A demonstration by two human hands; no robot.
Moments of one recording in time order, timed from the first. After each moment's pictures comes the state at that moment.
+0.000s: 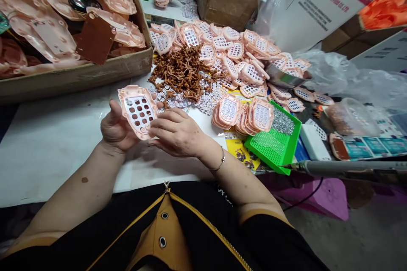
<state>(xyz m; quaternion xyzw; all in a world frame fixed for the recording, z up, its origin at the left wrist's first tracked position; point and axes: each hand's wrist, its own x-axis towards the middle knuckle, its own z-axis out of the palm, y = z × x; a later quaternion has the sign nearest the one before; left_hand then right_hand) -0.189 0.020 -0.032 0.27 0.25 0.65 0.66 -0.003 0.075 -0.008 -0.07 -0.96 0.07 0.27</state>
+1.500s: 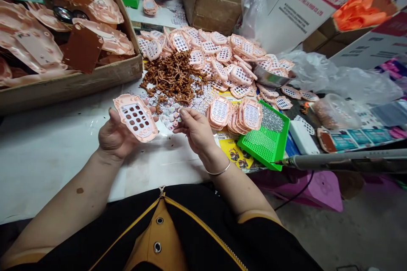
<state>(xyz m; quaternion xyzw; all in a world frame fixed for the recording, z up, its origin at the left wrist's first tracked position) -0.183 0.021 -0.032 0.23 0.29 0.66 0.66 0.016 0.078 -0.019 -0.39 -0.42 0.69 0.44</state>
